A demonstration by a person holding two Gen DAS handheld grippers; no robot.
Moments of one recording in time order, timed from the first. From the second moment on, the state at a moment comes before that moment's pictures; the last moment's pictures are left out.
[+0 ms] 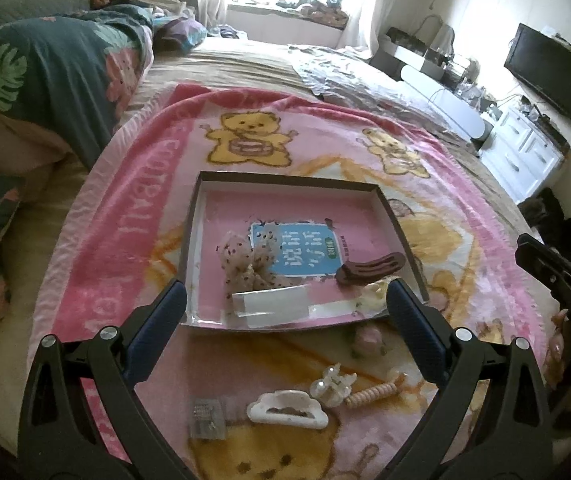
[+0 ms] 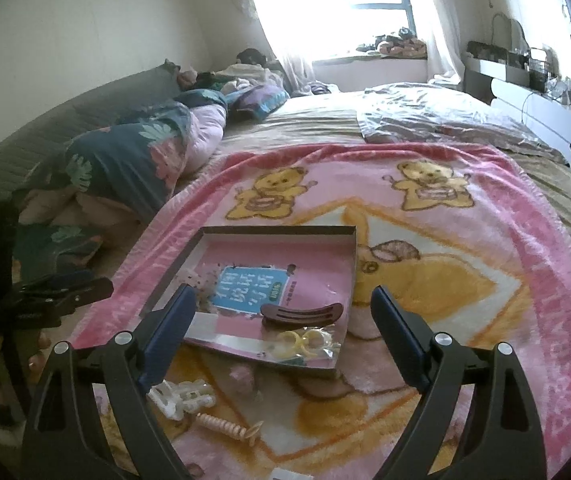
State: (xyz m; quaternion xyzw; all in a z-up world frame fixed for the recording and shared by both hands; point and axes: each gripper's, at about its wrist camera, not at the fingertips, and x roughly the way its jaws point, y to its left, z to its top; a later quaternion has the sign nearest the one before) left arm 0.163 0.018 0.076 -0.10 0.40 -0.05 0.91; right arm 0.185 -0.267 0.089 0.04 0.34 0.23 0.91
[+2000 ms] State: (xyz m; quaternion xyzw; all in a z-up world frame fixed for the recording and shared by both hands) left arm 0.050 -0.001 0.024 -0.05 0.44 -0.03 0.90; right arm 0.067 -0.253 0.049 -0.05 0.35 0.27 0.89
